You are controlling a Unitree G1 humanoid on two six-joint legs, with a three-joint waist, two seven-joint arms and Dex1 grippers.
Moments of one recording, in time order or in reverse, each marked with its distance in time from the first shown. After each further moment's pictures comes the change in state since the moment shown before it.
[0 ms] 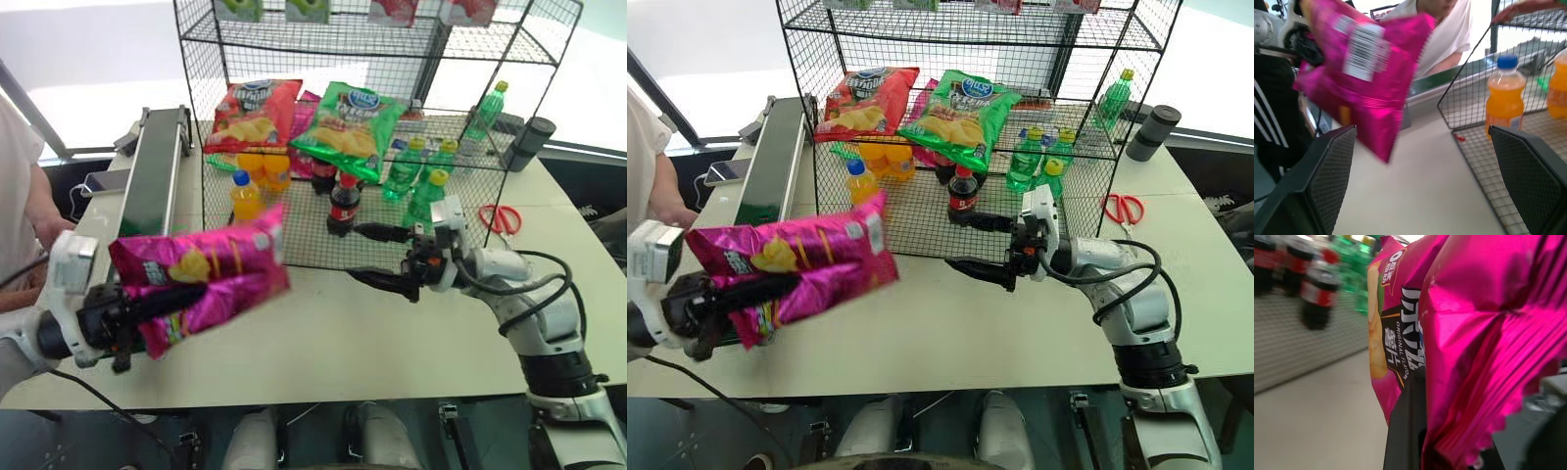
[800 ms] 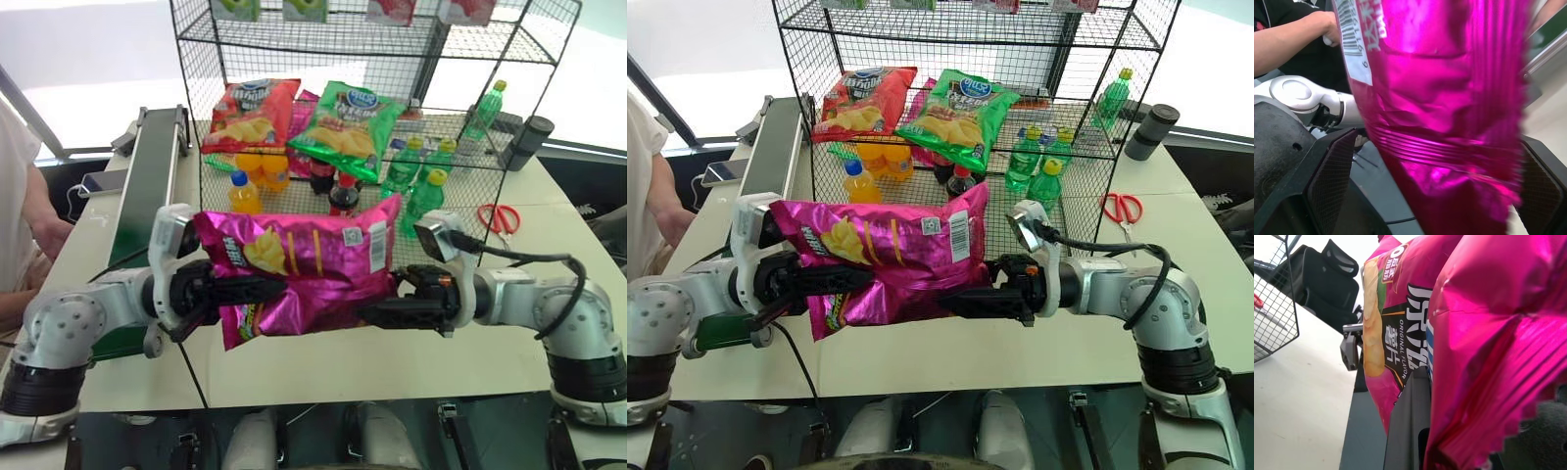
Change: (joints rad) left arm -0.502 -0.263 -0.415 0.164 0.020 0.180 -0.013; right arm -0.011 -0.045 -0.085 -0.144 0.647 0.660 -0.218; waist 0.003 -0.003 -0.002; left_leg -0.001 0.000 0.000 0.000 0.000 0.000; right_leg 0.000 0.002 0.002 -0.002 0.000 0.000
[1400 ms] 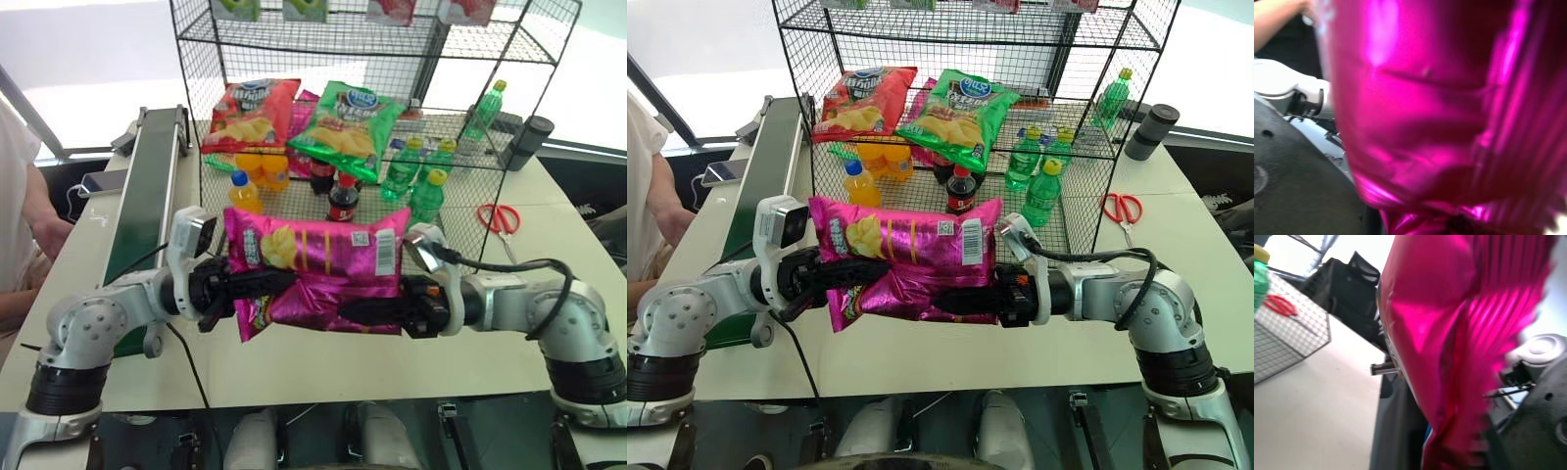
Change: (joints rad) left arm 0.004 -0.072 0.033 0.030 0.110 -0.039 0.073; right arm 0.009 -0.026 0.057 0.001 -0.116 -0.034 0.007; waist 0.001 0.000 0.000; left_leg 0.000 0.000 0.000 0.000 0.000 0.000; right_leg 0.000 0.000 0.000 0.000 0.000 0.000
